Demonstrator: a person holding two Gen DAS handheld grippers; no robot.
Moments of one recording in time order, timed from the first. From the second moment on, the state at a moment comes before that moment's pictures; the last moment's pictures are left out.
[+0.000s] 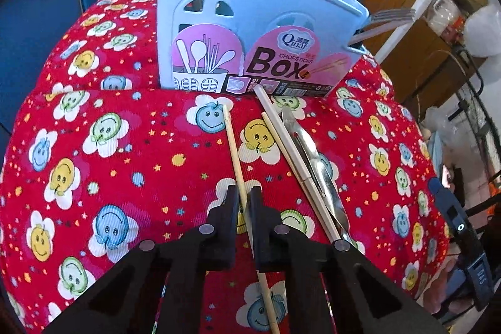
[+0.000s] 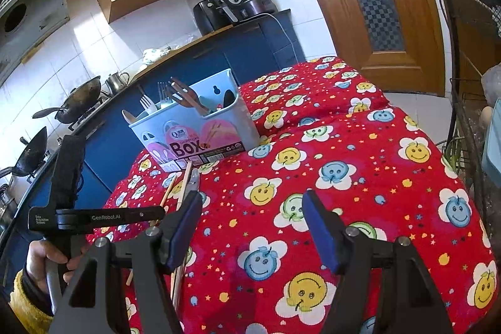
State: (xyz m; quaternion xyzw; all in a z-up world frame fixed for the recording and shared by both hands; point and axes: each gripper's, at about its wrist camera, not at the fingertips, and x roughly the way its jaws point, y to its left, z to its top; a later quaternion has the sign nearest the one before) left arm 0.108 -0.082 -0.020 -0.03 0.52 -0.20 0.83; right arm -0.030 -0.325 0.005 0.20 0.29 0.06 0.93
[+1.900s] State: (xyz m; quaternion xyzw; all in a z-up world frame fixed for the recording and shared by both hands) left arm 0.084 0.015 0.012 -0.17 0.39 -0.23 0.88; right arm 0.078 -0.191 -0.005 0.00 0.49 0.14 0.86
